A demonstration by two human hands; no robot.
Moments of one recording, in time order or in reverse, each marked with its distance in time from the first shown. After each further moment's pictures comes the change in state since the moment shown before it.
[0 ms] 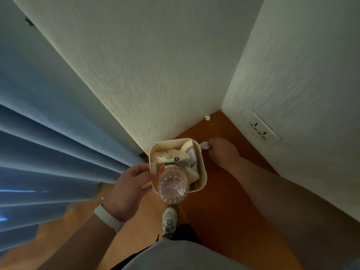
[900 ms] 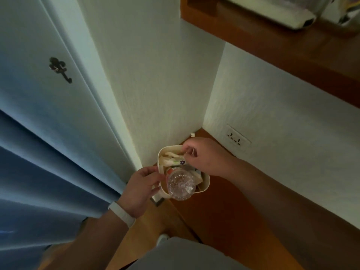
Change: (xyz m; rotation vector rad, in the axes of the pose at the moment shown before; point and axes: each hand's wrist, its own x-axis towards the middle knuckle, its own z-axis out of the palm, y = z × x) left_hand -0.024 0.031 0.004 0.059 -0.198 0.013; right_hand -0.125 -0.125 -0.142 0.305 0.098 -0.201
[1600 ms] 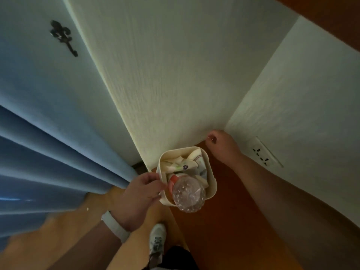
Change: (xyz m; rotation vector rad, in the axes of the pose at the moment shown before) left_hand 0.038 -0.009 -0.002 -0.068 0.126 -0.050; right_hand 0.130 0.124 0.042 -0.061 0.053 0.214
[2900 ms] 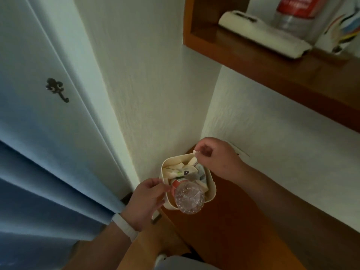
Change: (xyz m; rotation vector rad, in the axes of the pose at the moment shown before) left_hand -0.026 0.030 0.011 0.099 -0.189 0.030; right_hand -0.134 -0.085 -0.081 0.186 0.179 -0.055
